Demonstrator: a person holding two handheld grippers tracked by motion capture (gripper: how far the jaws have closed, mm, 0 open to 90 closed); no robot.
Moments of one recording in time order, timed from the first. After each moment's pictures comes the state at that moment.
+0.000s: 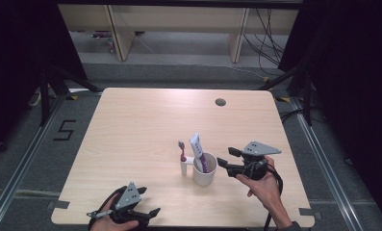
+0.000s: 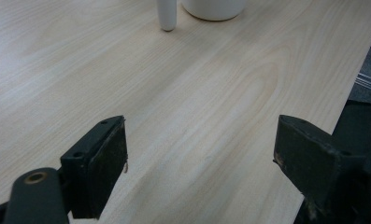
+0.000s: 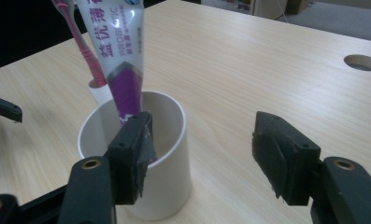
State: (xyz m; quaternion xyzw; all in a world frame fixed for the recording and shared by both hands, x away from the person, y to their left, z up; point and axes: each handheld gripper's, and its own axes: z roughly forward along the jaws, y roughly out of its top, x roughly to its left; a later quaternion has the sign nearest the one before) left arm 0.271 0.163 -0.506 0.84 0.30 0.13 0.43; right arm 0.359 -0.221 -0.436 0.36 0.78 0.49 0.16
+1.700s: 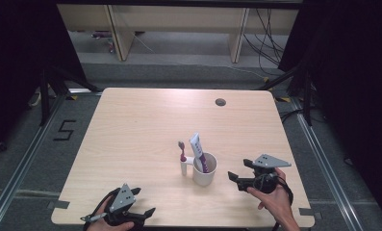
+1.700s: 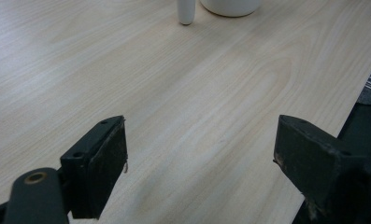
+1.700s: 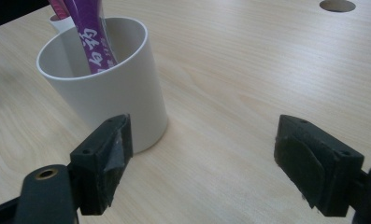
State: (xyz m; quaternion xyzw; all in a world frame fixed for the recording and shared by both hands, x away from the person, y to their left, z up) left arm 0.264 0.174 -0.506 0.83 0.33 0.15 0.43; right arm 0.340 -0.255 -0.467 0.39 0.78 0.45 0.16
